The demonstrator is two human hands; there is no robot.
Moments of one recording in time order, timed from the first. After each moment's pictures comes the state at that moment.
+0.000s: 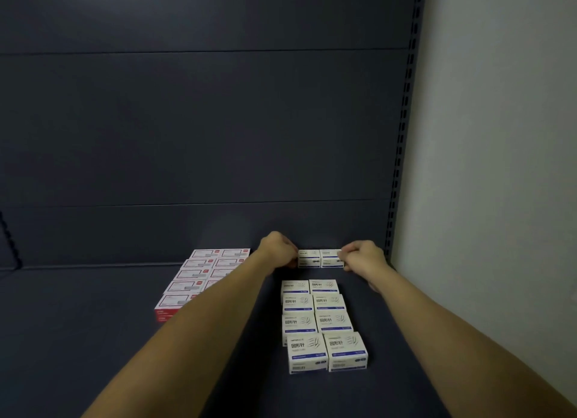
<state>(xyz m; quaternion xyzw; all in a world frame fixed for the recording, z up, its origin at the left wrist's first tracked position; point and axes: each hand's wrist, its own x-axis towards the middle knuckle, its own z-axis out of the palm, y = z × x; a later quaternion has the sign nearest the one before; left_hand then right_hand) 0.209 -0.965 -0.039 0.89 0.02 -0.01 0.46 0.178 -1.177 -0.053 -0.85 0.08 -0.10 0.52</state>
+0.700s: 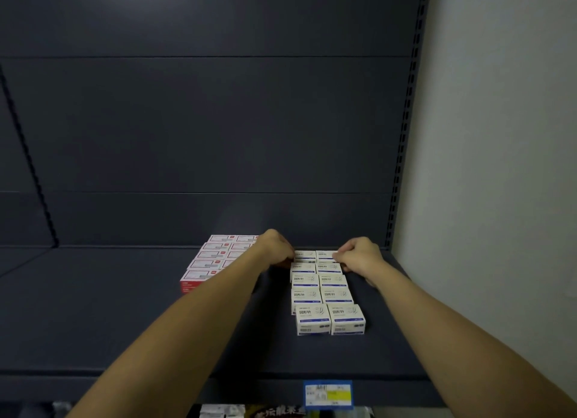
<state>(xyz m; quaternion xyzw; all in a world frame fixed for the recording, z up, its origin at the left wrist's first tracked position) 0.143 -0.944 -0.030 0.90 0.03 -0.02 0.43 0.128 -1.156 -0.046 -0.87 0.06 -0.08 0.48</state>
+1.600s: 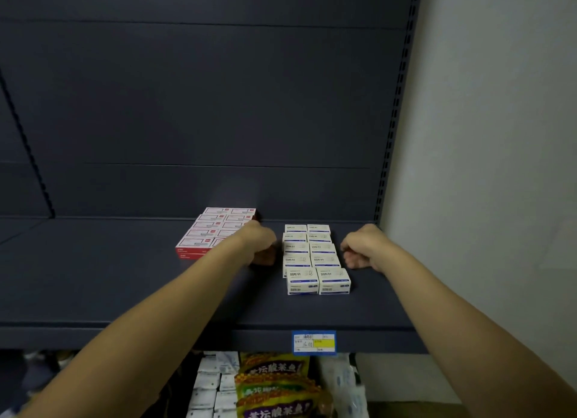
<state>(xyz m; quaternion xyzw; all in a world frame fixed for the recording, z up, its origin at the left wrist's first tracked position) 0.068 -0.941 -0.033 0.80 0.15 -0.06 0.57 0.077 -1.173 -0.044 -0.85 0.16 0.01 0.51</state>
